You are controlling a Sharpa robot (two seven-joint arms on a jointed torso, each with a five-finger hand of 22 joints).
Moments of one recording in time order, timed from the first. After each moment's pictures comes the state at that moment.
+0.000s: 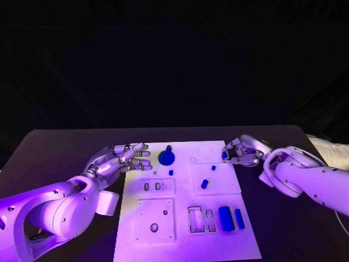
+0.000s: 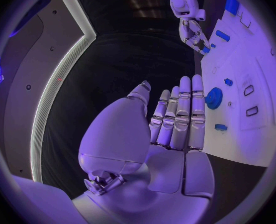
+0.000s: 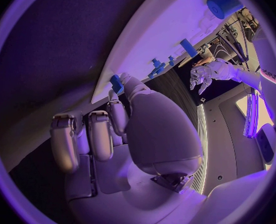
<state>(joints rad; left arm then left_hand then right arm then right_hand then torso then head) 1.14 -1.02 -0.01 1.82 0.03 -0.35 0.40 1.38 -0.01 0.09 0.20 0.18 0.97 0.22 0.09 0.07 1.05 0.16 0.09 0.07 1.17 0.10 0.18 0.21 0.17 0.99 0.21 0.40 0.19 1.12 -0.92 0.05 1.34 -1.24 -0.37 0.09 1.42 -0.08 0.21 0.09 0.19 1.02 0.14 0.07 0.10 1.43 0.05 1.19 1.31 1.46 -0.02 1.50 1.31 0.02 1.47 0.09 1.56 1.31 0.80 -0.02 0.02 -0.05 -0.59</state>
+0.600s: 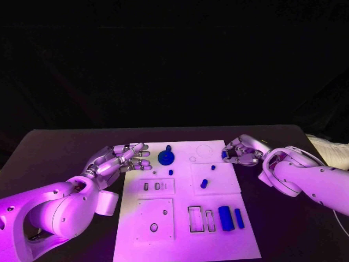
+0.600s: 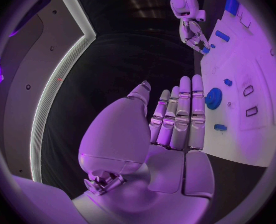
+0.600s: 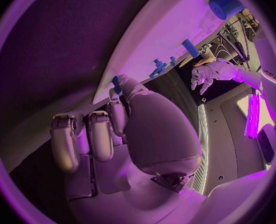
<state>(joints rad) 1.14 -1.02 -0.01 1.81 0.03 -0.35 0.40 1.38 -0.01 0.09 0.20 0.18 0.97 0.22 0.09 0.07 1.05 0.16 0.09 0.07 1.17 0.10 0.19 0.21 0.17 0.99 0.21 0.40 0.19 1.12 -0.91 0.05 1.33 -1.24 -0.37 0.08 1.43 -0.06 0.23 0.07 0.18 1.06 0.13 0.08 0.11 1.43 0.05 1.20 1.35 1.46 -0.02 1.50 1.31 0.02 1.47 0.09 1.56 1.31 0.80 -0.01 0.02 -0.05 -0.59</state>
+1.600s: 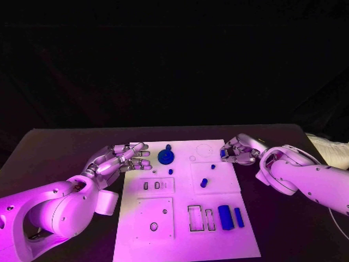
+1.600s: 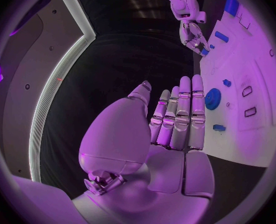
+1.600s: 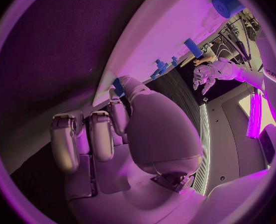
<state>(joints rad) 1.14 -1.02 -0.01 1.81 0.03 -0.34 0.39 1.39 -0.01 0.09 0.19 0.17 0.97 0.22 0.09 0.07 1.05 0.16 0.08 0.07 1.17 0.10 0.18 0.21 0.17 0.99 0.21 0.40 0.19 1.12 -0.89 0.05 1.32 -1.24 -0.36 0.05 1.40 -0.08 0.22 0.07 0.17 1.04 0.14 0.06 0.10 1.44 0.05 1.19 1.35 1.46 -0.02 1.50 1.31 0.02 1.47 0.09 1.56 1.31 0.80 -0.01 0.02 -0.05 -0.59</state>
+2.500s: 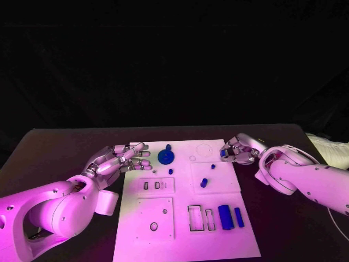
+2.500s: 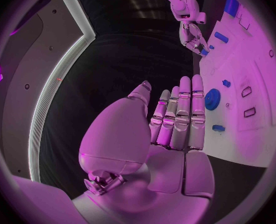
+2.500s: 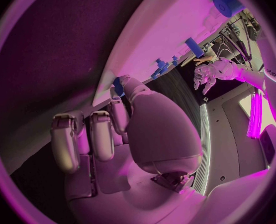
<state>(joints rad) 1.14 -1.02 -0.01 1.81 0.03 -0.34 0.39 1.39 -0.01 0.09 0.19 0.17 0.97 0.22 0.09 0.07 1.05 0.16 0.08 0.07 1.17 0.10 0.18 0.21 0.17 0.99 0.21 0.40 0.19 1.12 -0.88 0.05 1.32 -1.24 -0.37 0.05 1.39 -0.05 0.25 0.05 0.14 1.12 0.11 0.12 0.11 1.43 0.03 1.18 1.34 1.47 -0.04 1.50 1.31 0.02 1.47 0.08 1.56 1.31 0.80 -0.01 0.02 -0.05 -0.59</state>
